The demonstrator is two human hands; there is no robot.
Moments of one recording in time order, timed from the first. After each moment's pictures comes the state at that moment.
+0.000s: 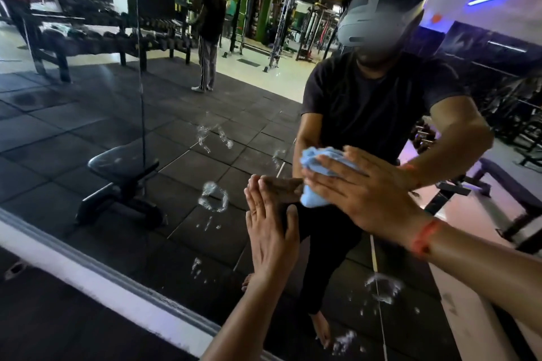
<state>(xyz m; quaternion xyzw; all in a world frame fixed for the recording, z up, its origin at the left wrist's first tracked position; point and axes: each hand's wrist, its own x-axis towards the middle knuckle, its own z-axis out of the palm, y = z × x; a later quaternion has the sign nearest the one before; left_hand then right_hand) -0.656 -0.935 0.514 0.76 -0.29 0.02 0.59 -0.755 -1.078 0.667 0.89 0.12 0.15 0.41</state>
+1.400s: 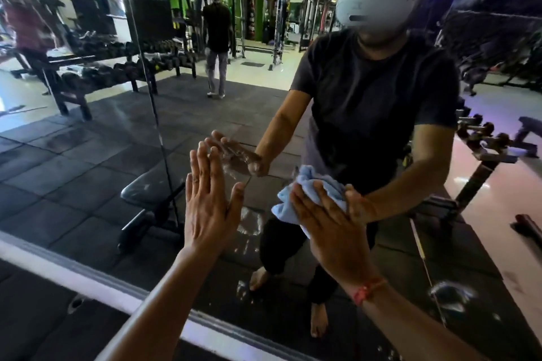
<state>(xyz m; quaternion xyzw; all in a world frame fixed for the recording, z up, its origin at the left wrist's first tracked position) -0.475 -0.838 0.553 0.79 -0.41 0.20 0.40 -0.668 -1.011 0.531 0.88 -0.13 0.37 0.26</state>
